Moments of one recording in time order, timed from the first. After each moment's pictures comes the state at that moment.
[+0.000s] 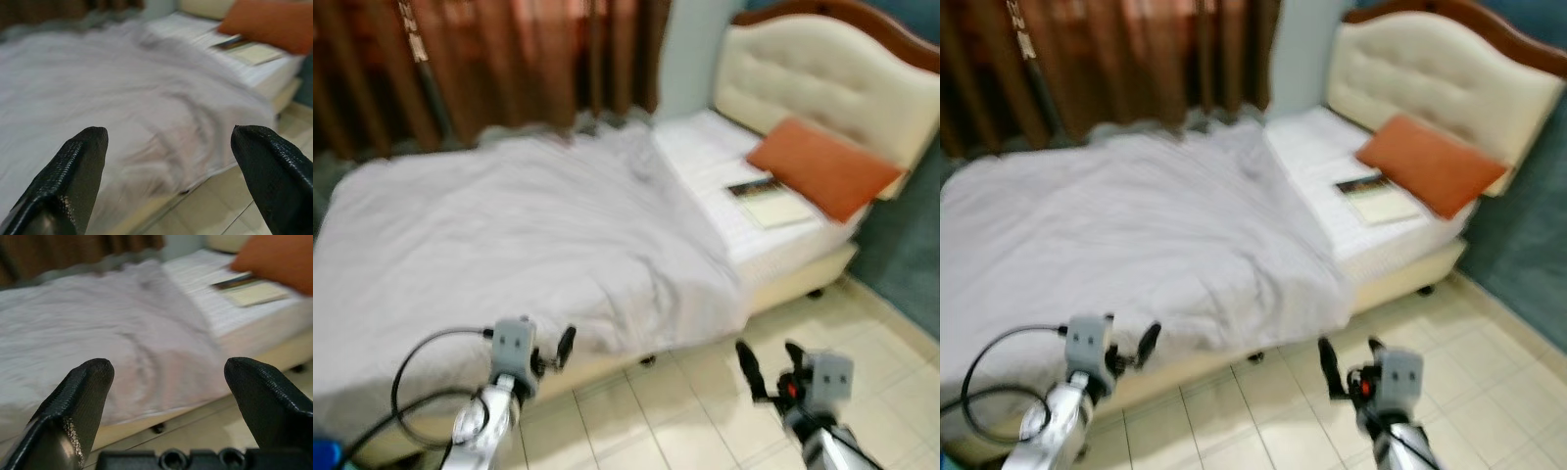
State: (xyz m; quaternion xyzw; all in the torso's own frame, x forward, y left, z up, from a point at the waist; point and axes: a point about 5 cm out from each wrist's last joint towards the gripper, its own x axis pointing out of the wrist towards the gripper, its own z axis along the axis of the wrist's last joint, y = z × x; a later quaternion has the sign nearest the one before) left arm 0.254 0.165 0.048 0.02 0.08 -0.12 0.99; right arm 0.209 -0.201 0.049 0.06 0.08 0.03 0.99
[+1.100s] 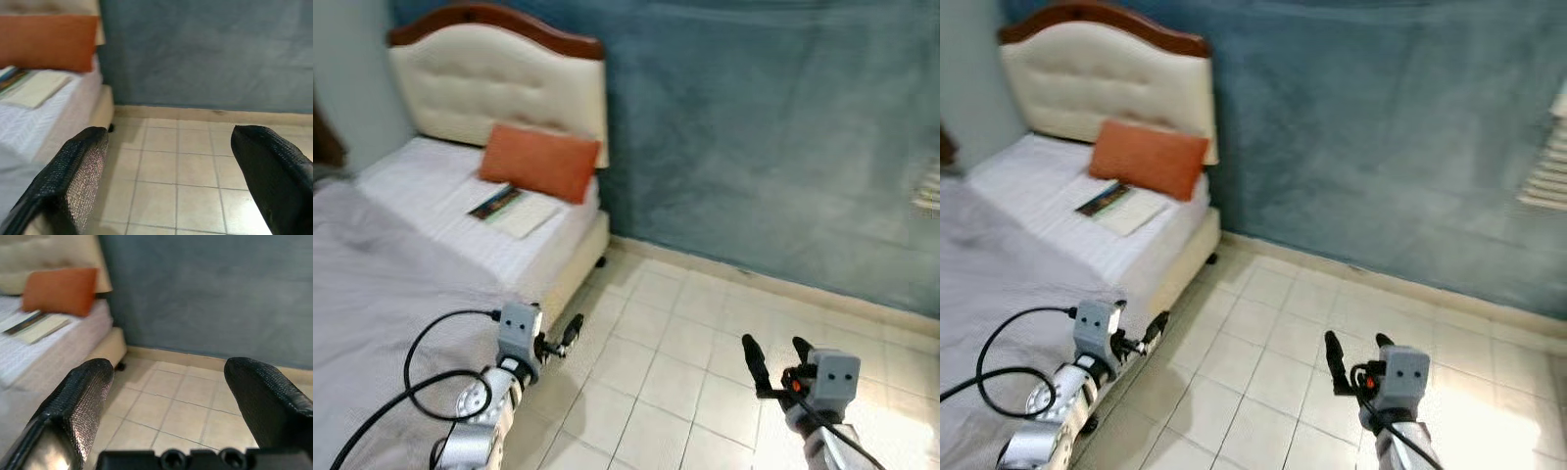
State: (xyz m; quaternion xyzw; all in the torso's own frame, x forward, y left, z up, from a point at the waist) left arm 0.274 0.165 0.042 0.00 0.08 -0.16 0.98; right arm 0.212 -0.206 0.049 0.05 0.06 0.00 1.00
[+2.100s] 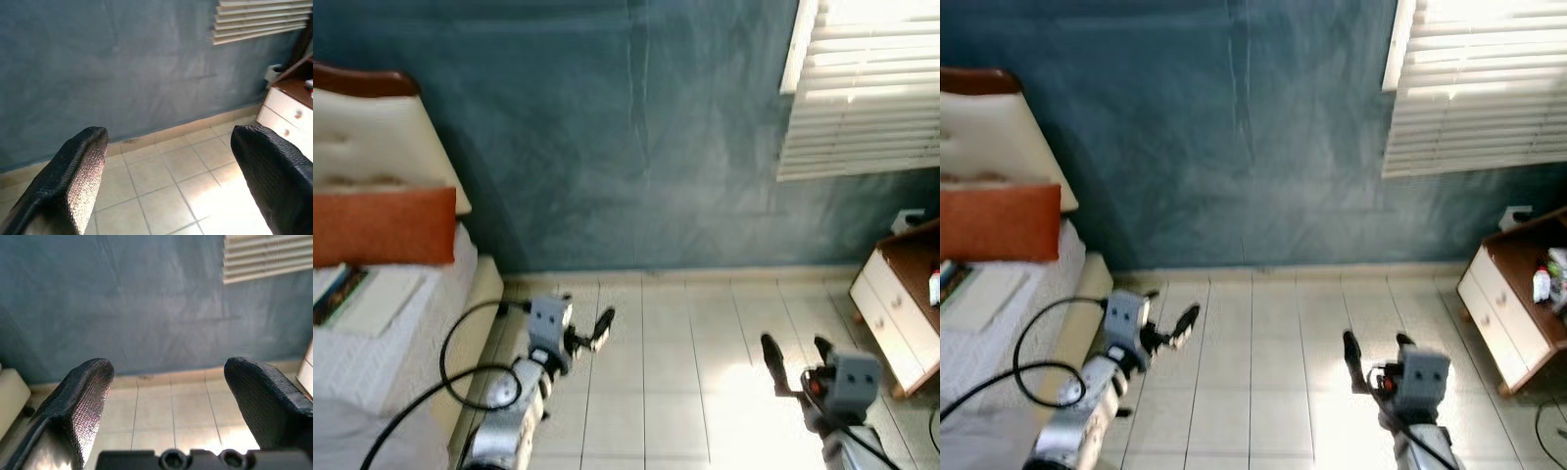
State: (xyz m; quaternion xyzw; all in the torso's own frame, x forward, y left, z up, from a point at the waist) left arm 0.280 0.132 0.048 -0.02 0.06 -0.21 0.98; right arm 0.209 -0.219 0.056 0.03 0.05 -0.01 1.00
